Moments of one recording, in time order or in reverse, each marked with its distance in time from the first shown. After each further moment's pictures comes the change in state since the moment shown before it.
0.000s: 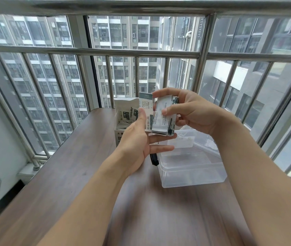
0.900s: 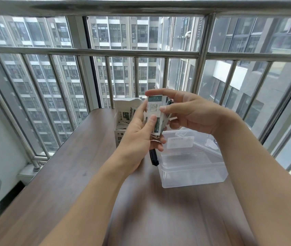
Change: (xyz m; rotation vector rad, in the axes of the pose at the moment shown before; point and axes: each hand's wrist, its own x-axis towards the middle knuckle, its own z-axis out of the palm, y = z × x) left_hand 0.008 -0.007 -0.005 0.167 -0.023 0.199; right_hand -0.004 -0.005 0.002 0.035 -0.154 0.020
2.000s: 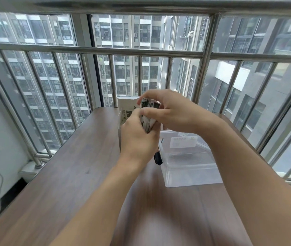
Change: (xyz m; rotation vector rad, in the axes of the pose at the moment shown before) left_hand 0.003 -0.013 -0.005 0.544 0.405 0.186; right_hand 0.020 -0.014 0.051 -0.908 0.272 -0.123
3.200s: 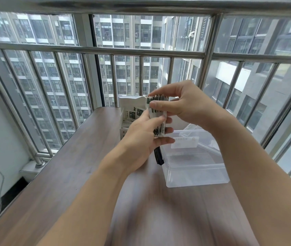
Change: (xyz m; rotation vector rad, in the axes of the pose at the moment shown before) left_hand 0.002 0.028 -0.011 -0.632 -0.427 -0.357; right_hand -0.001 0.018 -0.013 0.340 0.140 0.063
